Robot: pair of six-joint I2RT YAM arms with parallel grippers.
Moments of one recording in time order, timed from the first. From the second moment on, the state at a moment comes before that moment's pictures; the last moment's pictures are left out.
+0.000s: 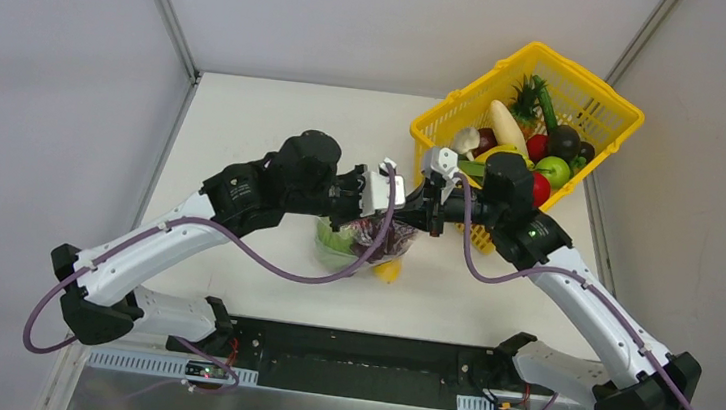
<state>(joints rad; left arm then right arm) -0.97 1.23 1.44 -0.71 0.19 0.45 0.62 1.07 1.02 -0.22 -0.86 -0.21</state>
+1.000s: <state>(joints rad) -0.86 0.94 1.26 -0.76 0.07 0.44 0.63 1.04 0.98 -0.20 -0.82 -0.21</state>
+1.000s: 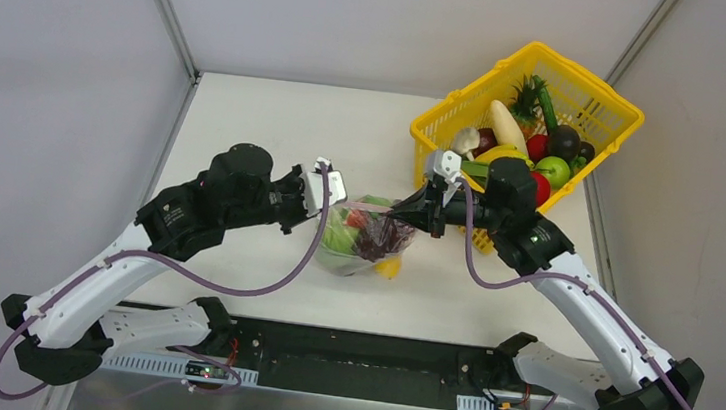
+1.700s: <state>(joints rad) -0.81 0.83 1.19 -0.79 -0.03 0.42 0.63 1.02 0.96 -0.17 -0.79 -0.20</state>
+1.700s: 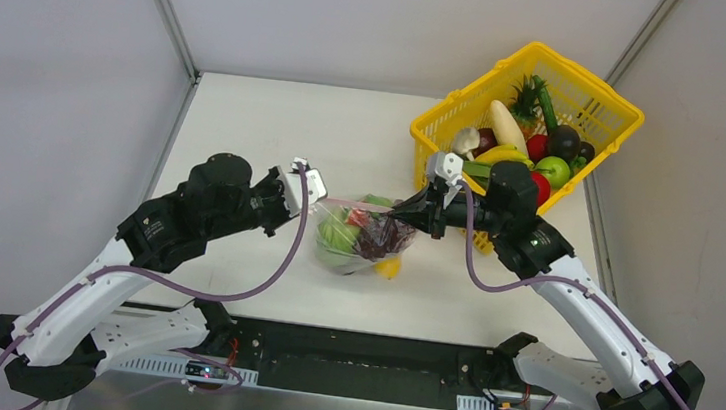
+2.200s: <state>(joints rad) -0.80 0.83 1.17 -0.76 -0.05 0.40 0.62 1.02 0.94 -0.13 -0.80 -0.16</state>
